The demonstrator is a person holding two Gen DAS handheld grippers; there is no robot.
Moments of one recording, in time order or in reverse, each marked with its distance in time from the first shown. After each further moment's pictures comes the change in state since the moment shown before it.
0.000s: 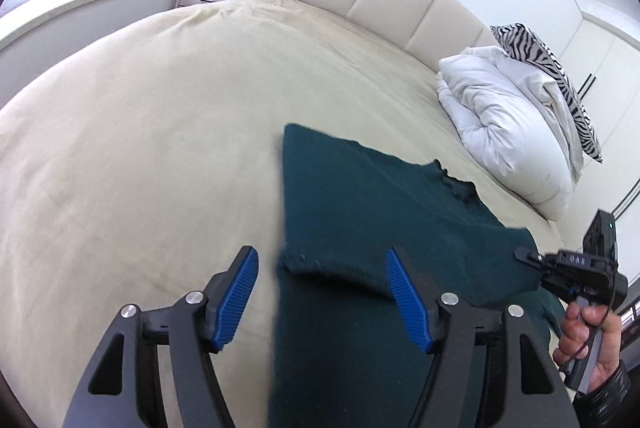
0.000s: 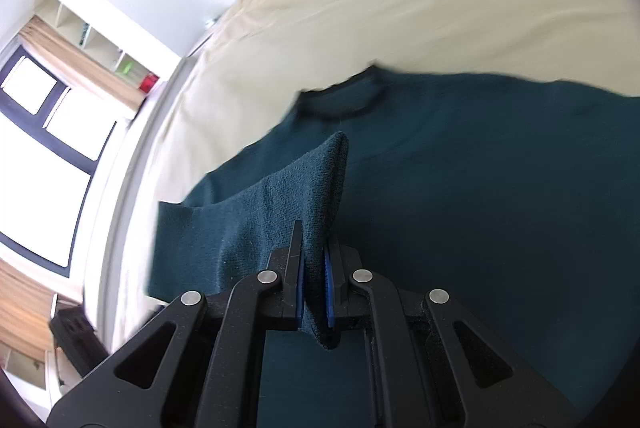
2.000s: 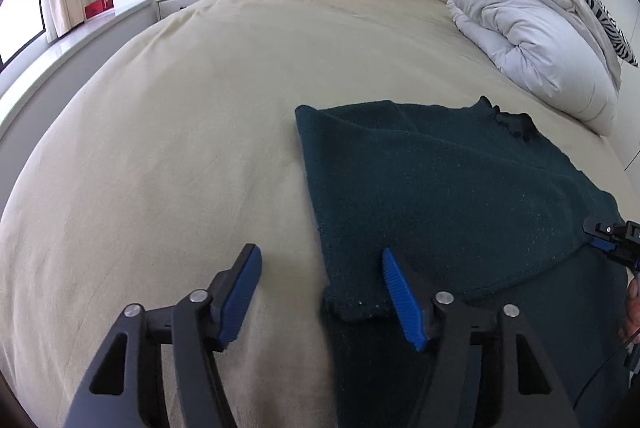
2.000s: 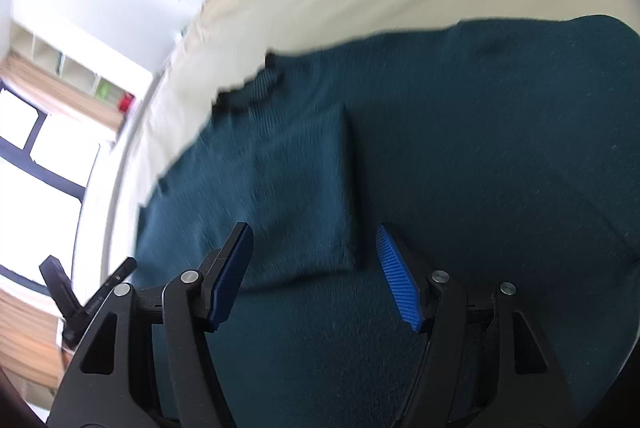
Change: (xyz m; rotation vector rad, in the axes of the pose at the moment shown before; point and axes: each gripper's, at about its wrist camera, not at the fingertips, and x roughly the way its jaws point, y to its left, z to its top) left arm 0.049 -0.015 0.007 0.283 0.135 0.191; right arm -0.001 -0.065 -0.032 0.080 0.023 -0.027
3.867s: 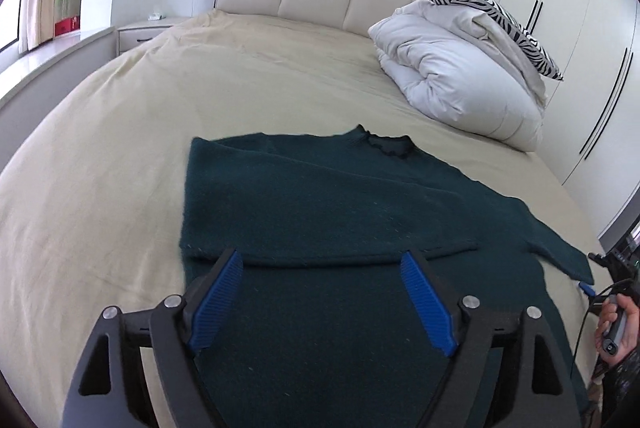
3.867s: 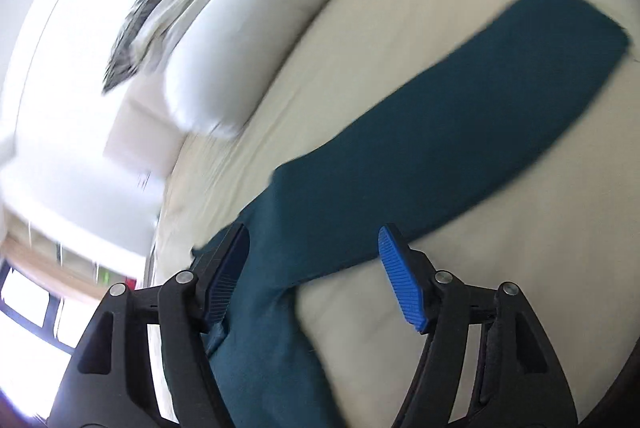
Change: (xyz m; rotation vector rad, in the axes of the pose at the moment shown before) left arm -0.086 -0.067 -0.038 -0.007 -0.141 -0.245; right arm -0.217 -0.215 -0.088 0.550 -0.545 -0.025
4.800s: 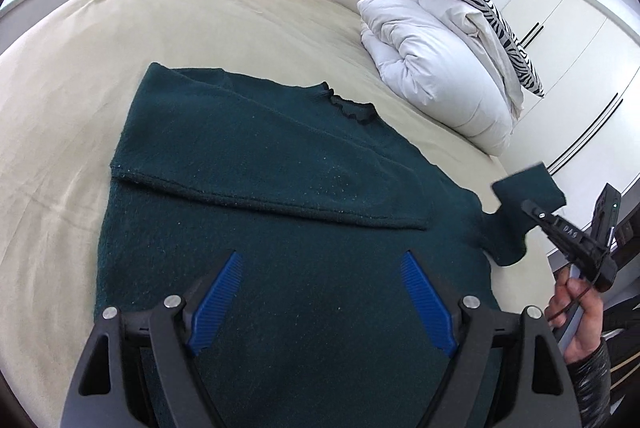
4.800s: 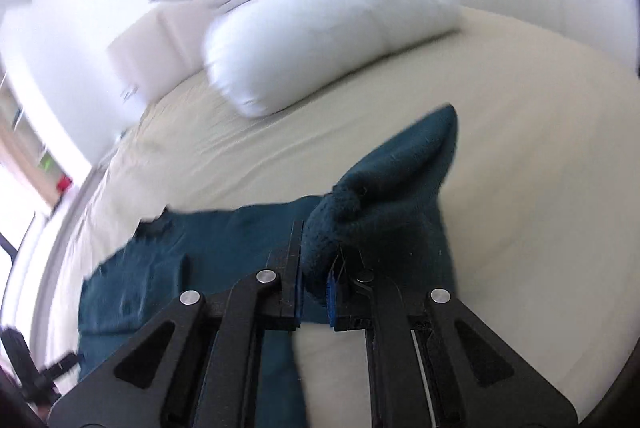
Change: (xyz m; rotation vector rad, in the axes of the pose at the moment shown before) left arm 0.018 -0.007 -0.017 -0.162 0.115 -0.173; right arm 0.075 0.149 0.024 -0.653 0.029 -0.105
